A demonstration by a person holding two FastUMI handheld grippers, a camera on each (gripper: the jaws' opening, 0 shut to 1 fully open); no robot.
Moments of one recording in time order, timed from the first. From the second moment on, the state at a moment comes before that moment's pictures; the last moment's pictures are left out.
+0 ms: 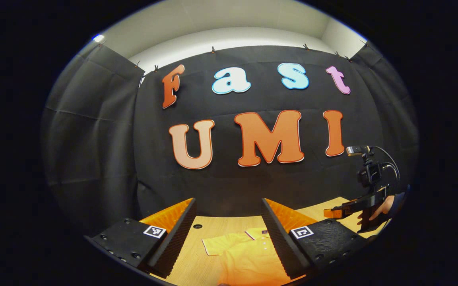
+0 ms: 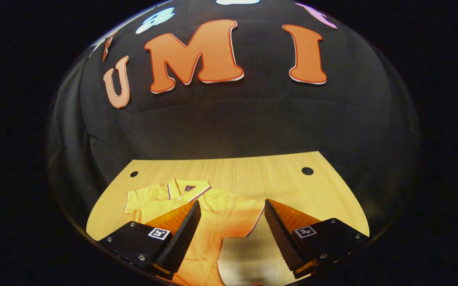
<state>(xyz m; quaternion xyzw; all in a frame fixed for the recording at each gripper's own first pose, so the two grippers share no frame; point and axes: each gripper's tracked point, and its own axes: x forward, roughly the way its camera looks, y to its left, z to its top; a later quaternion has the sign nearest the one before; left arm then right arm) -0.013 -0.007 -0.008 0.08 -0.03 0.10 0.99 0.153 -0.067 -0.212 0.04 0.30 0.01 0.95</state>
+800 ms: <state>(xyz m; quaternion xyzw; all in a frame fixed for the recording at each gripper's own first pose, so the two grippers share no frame) -0.009 -0.003 -0.058 0.05 0.05 0.15 0.99 0.181 -0.086 -0.338 0.08 0.51 0.02 0.85</state>
